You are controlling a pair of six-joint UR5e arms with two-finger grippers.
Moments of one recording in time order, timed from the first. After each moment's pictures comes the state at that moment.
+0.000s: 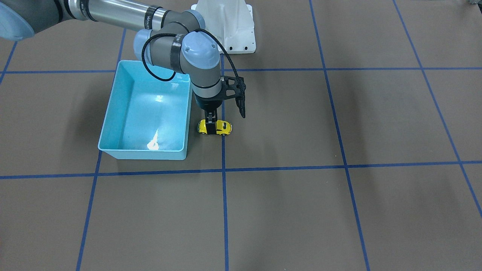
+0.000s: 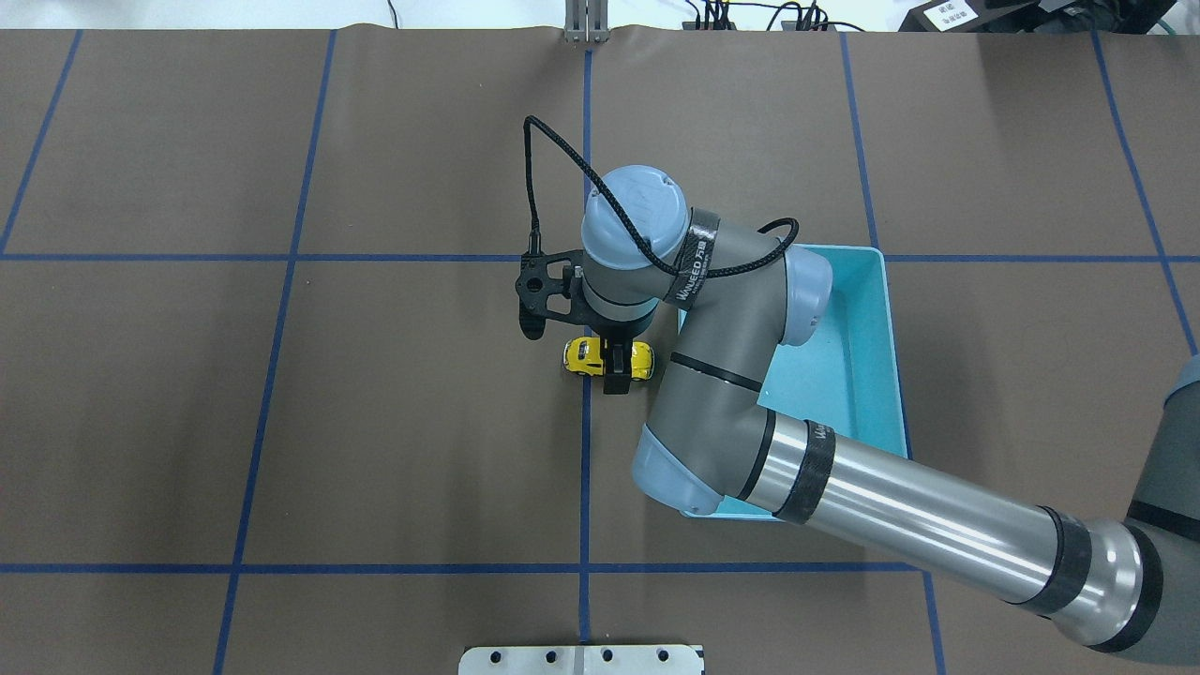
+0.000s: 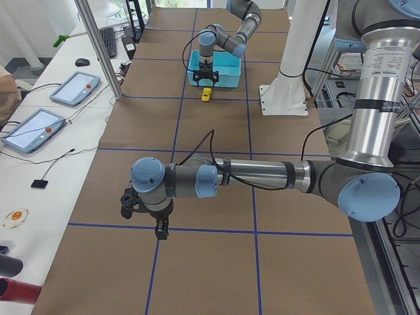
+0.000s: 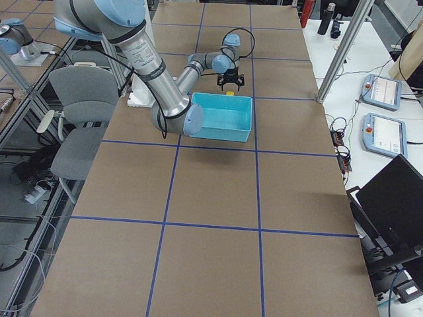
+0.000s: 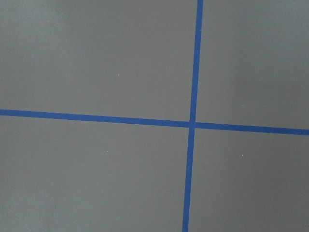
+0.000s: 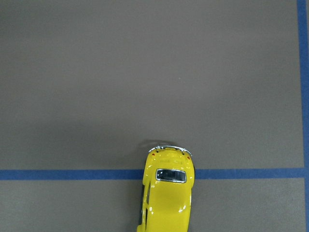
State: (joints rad) left arm -1.64 -1.68 -1.51 -1.50 -2.38 0.00; right arm 0.52 -0.76 1.48 -1.53 1.90 -0.37
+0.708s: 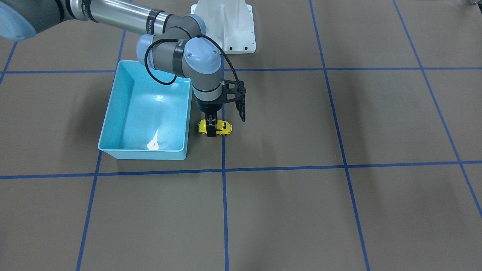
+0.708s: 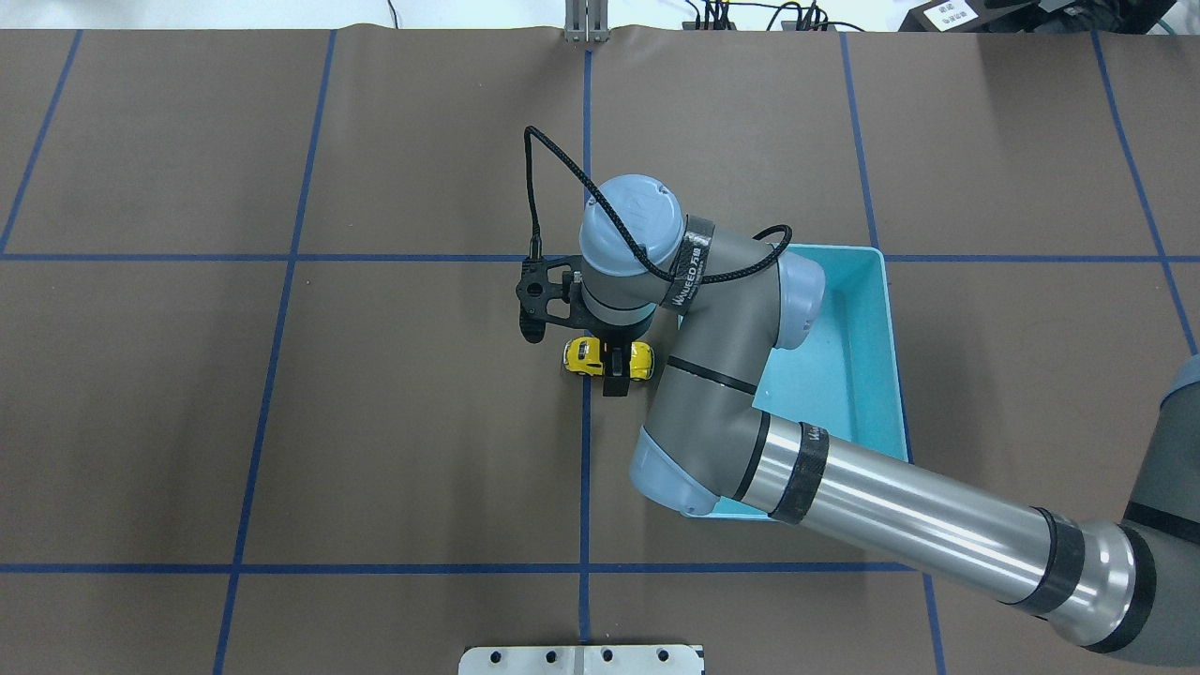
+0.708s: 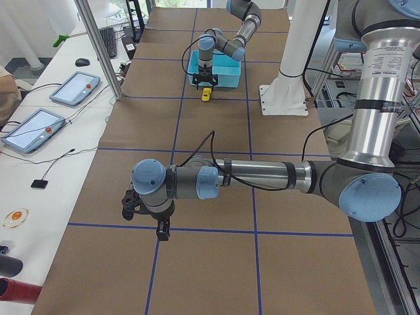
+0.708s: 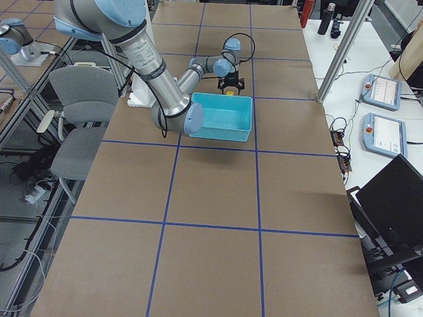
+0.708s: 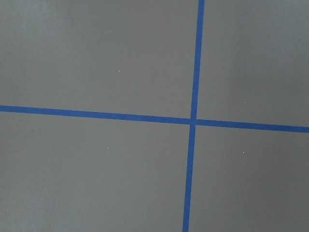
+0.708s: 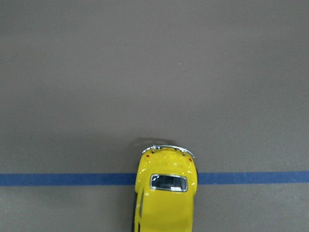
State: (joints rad) left arm -1.64 -1.67 -1.51 -1.50 -2.39 0.00; right arm 0.51 -0.74 1.39 -1.48 1.89 -0.33
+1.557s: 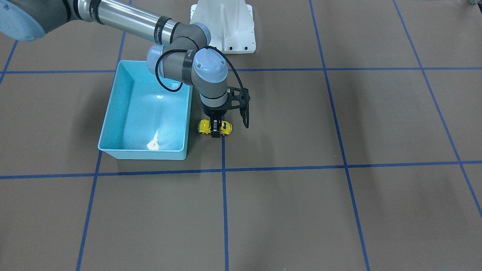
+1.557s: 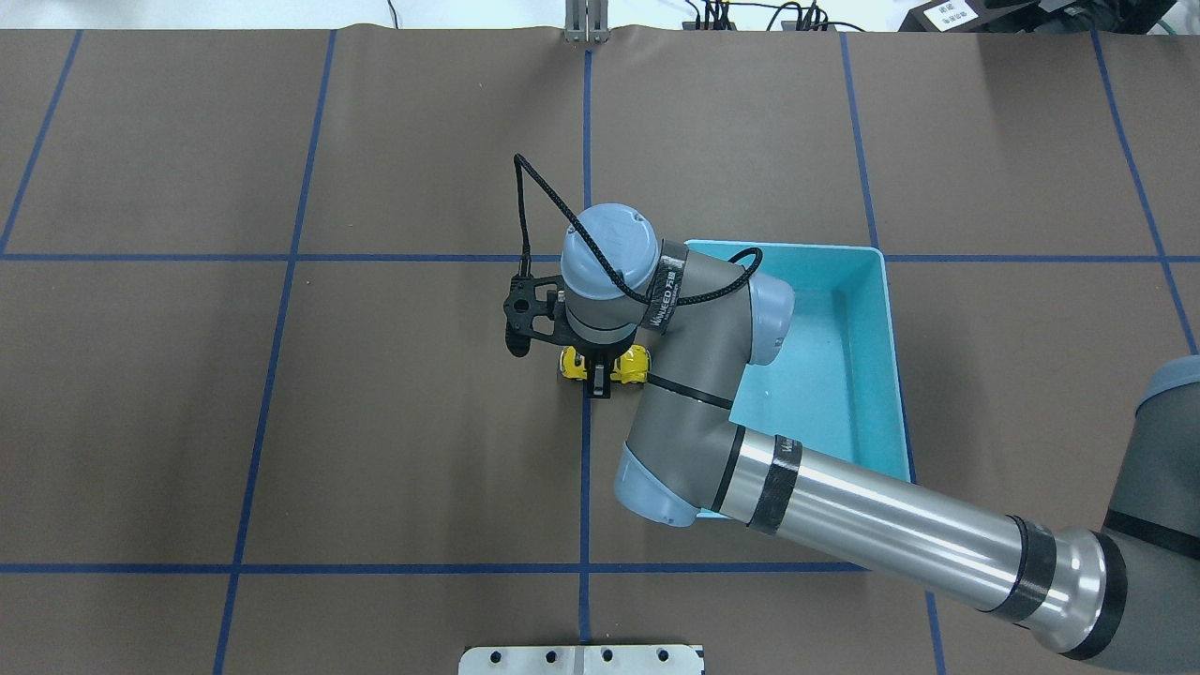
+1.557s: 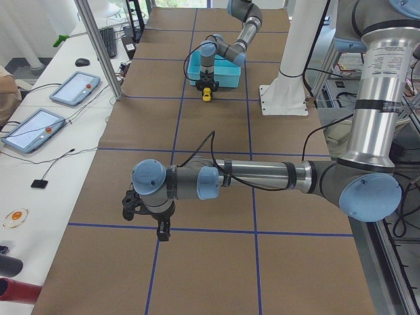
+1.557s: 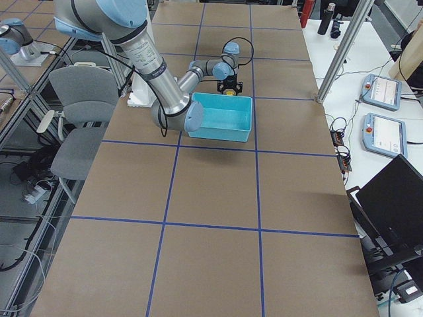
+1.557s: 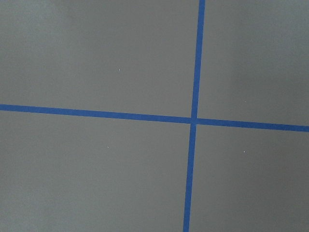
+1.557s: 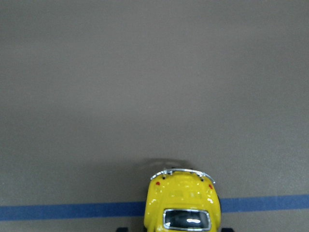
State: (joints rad) left arm -1.64 -1.67 -1.51 -1.50 -2.39 0.00; right arm 0.49 -0.73 1.37 -1.46 1.88 -0.28
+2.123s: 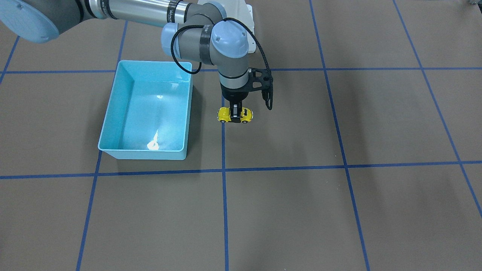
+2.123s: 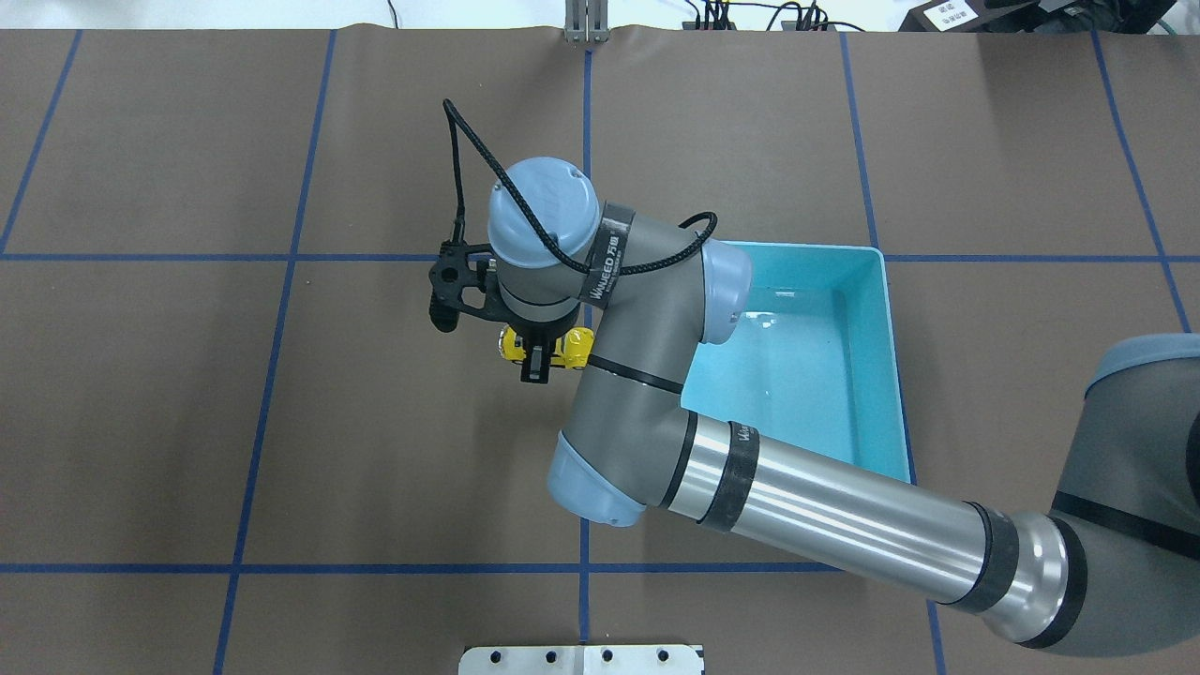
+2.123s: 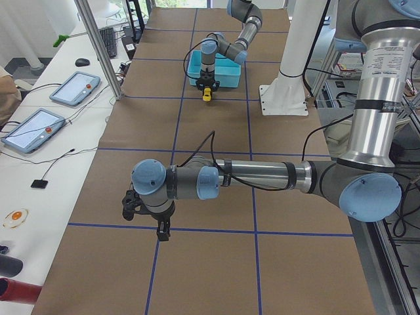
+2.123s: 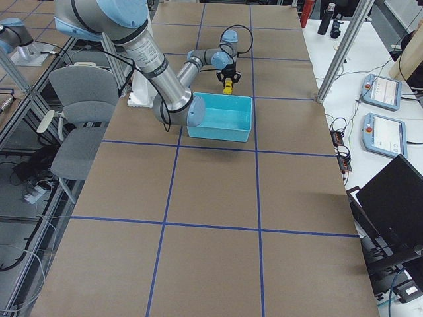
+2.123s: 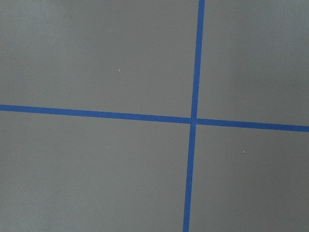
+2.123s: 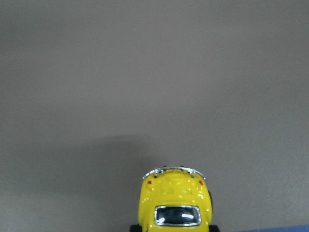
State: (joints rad) left arm -1.64 -1.67 -1.51 -1.50 -2.39 0.00; right arm 0.49 -0.61 1.45 -1.60 1.89 -0.24
